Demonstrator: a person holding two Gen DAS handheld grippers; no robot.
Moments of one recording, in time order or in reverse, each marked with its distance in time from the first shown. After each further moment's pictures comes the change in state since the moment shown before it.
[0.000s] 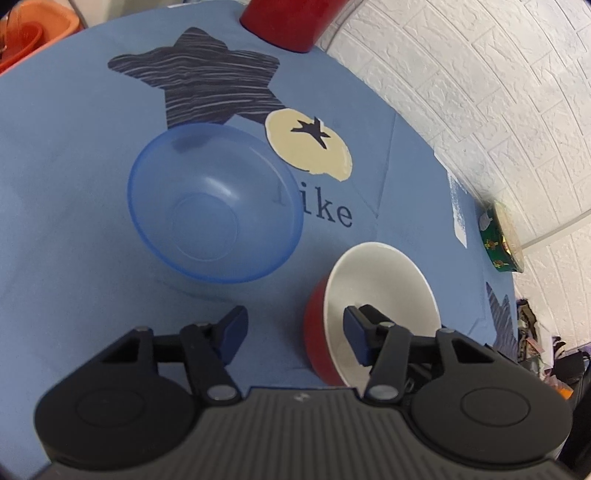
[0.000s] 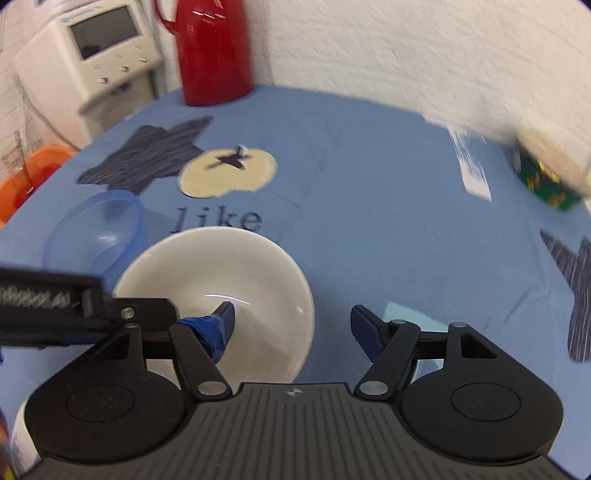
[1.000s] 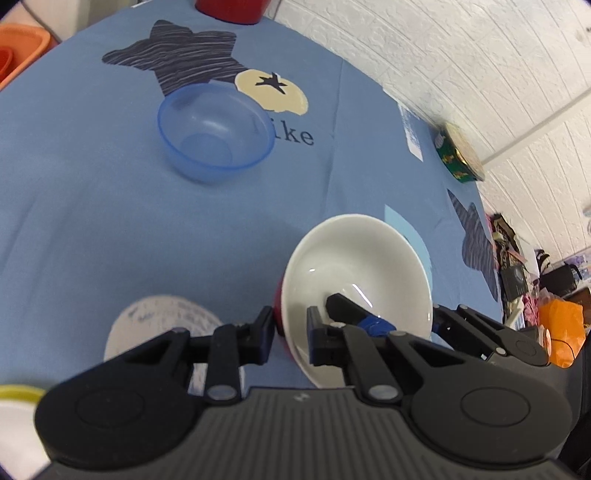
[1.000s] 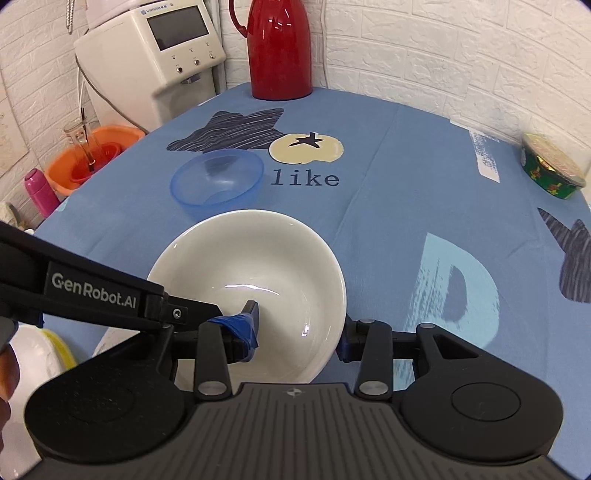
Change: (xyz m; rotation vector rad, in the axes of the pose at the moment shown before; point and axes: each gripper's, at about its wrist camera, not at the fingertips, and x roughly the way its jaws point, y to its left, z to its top) left arm -0.080 0.002 -0.062 0.202 0.123 -0.050; right arm -0.096 0.051 -0.056 -0.018 0.010 0.084
